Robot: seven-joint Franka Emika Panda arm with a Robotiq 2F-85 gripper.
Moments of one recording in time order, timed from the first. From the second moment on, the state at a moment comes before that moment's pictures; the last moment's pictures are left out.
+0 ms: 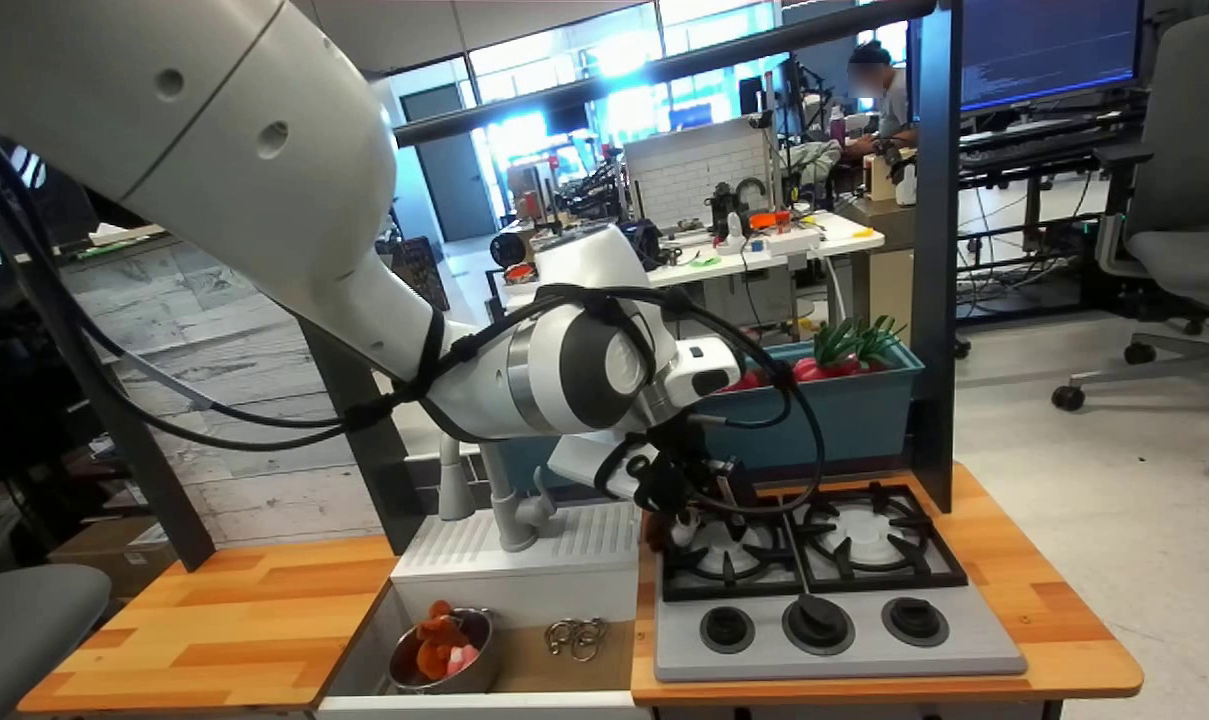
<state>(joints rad) -0.21 1.27 -0.21 -1.23 0.05 2.65 0.29</state>
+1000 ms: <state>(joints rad) -0.31 1.22 -0.08 -1.26 0.12 2.62 0.18</state>
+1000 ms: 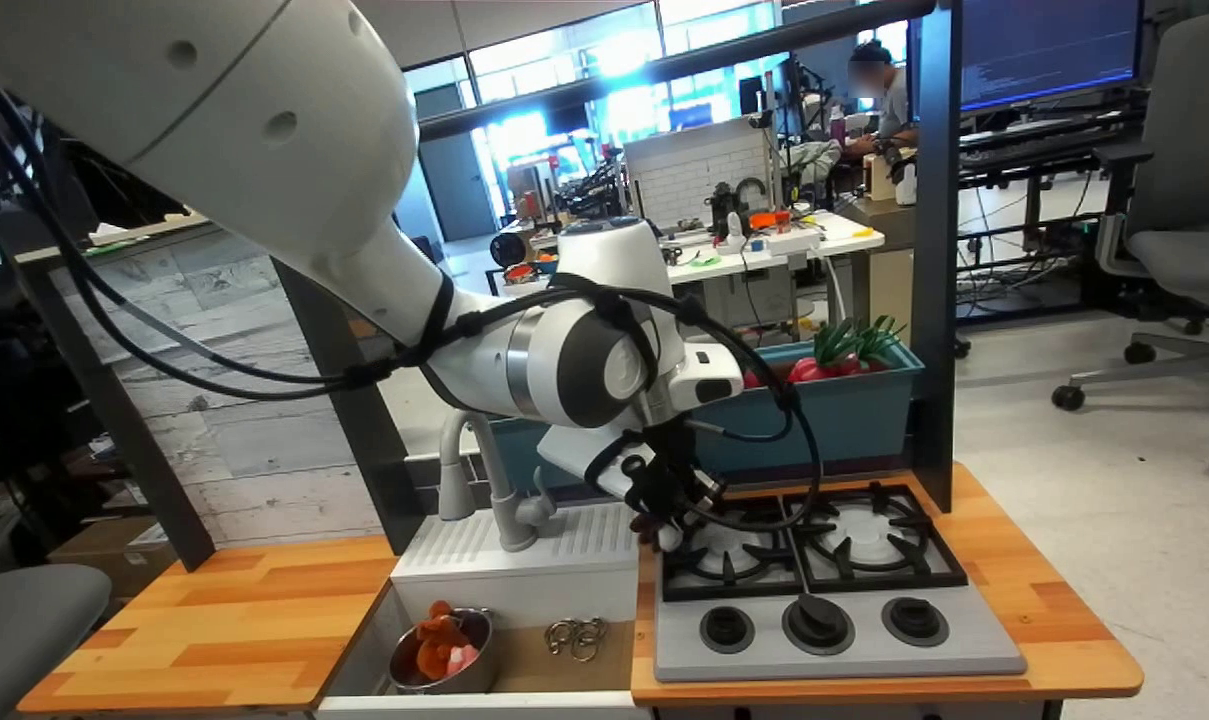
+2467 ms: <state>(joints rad) -0.12 0.85 0.15 -2.15 0.10 3.09 -0.24</state>
